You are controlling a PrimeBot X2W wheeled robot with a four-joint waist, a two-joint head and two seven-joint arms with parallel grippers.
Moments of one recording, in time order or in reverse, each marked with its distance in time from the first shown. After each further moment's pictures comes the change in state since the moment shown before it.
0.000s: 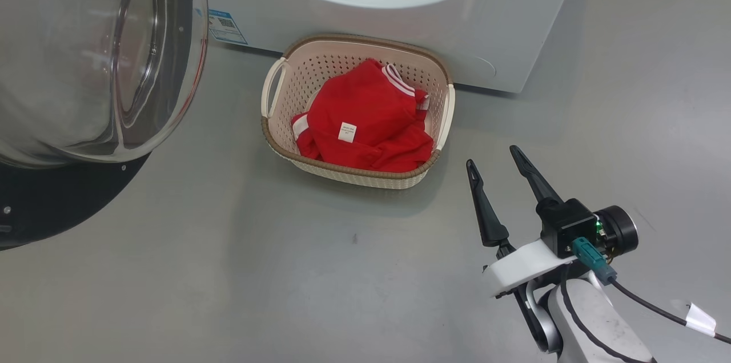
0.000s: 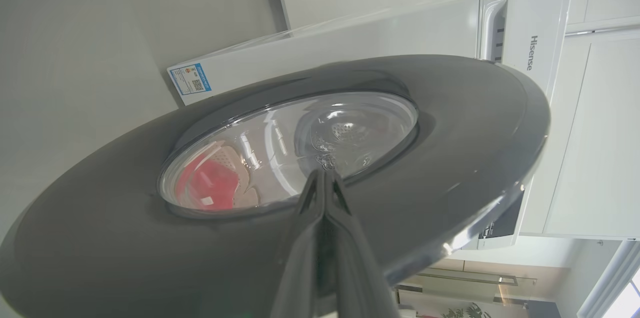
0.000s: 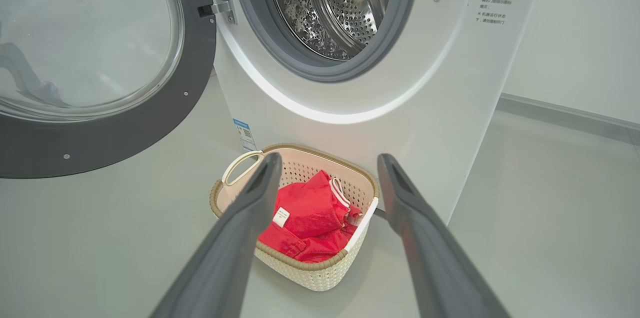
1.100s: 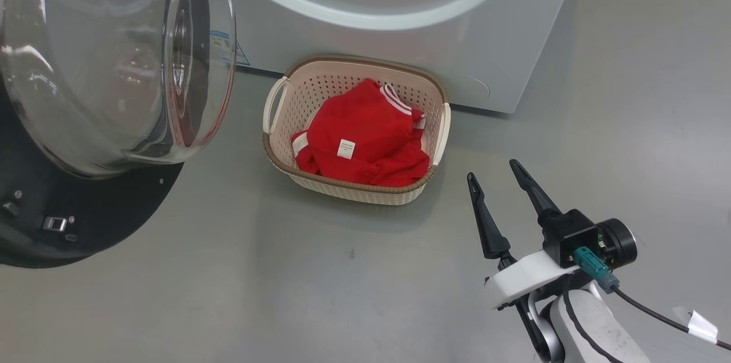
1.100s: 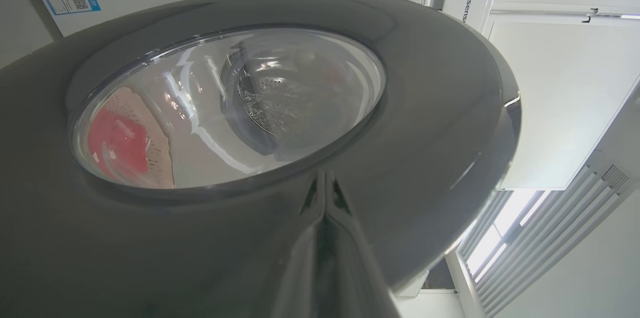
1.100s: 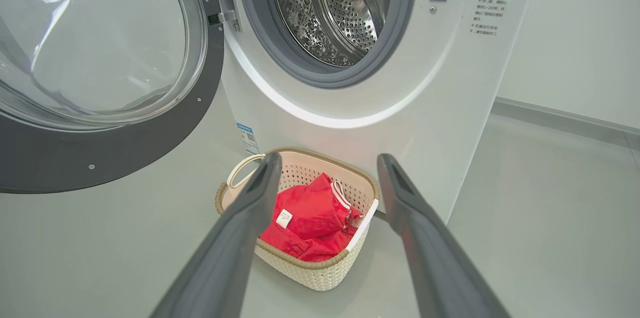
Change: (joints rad) left arm 0.168 -0.230 0.104 -0.155 -0.175 0.000 0.113; right arm 0.032 0.002 -0.004 0.006 0.018 0.019 0.000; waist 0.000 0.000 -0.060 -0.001
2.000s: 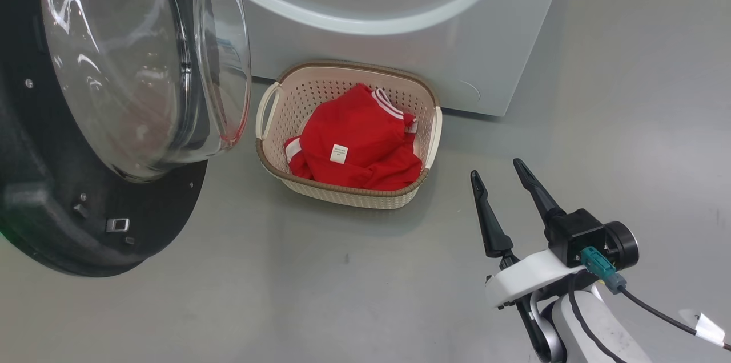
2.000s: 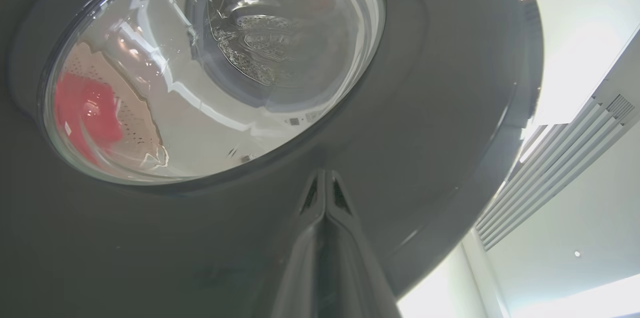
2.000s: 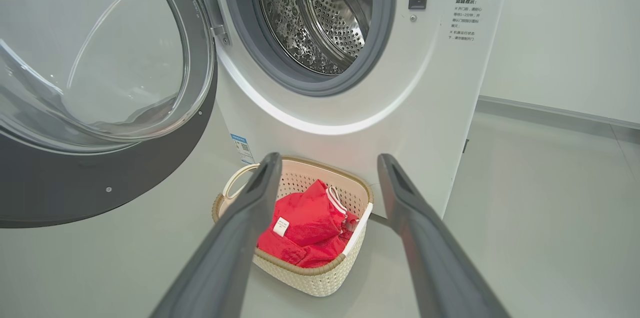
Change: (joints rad) left arm 0.082 -0.130 -0.041 -0.217 -0.025 0.000 0.086; right arm 0.005 0.000 0.001 -0.019 0.040 -0.003 0.000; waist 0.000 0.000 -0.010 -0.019
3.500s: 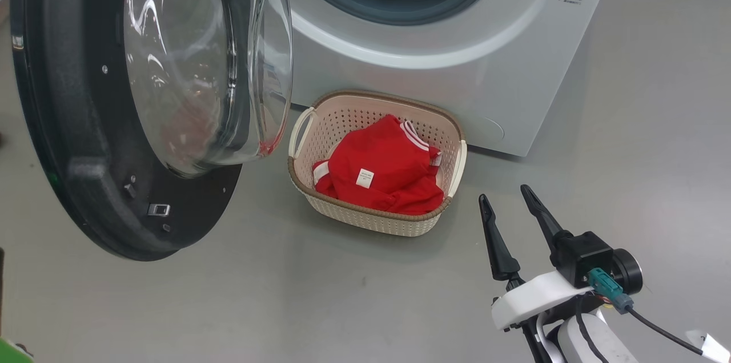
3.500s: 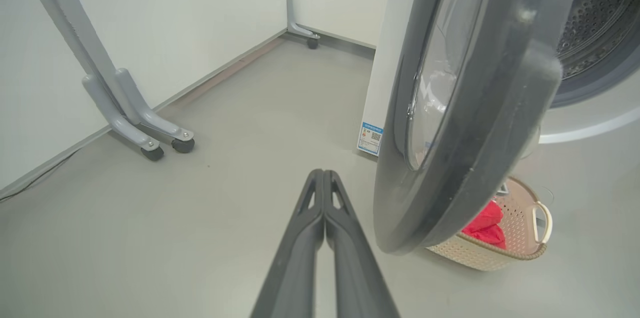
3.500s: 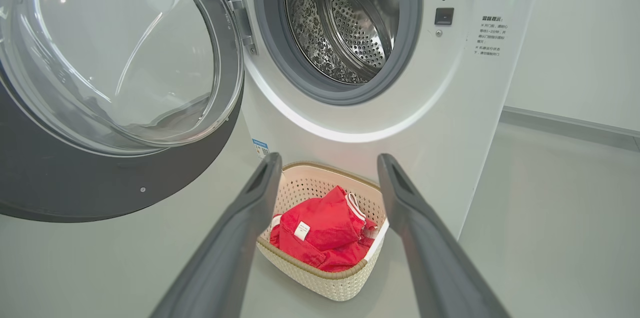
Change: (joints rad) left arm 0.681 0.126 -0.458 -0.634 0.981 -0.004 -1.095; right arm 0.077 0.004 -0.032 -0.006 0.021 0.003 0.000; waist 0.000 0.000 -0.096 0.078
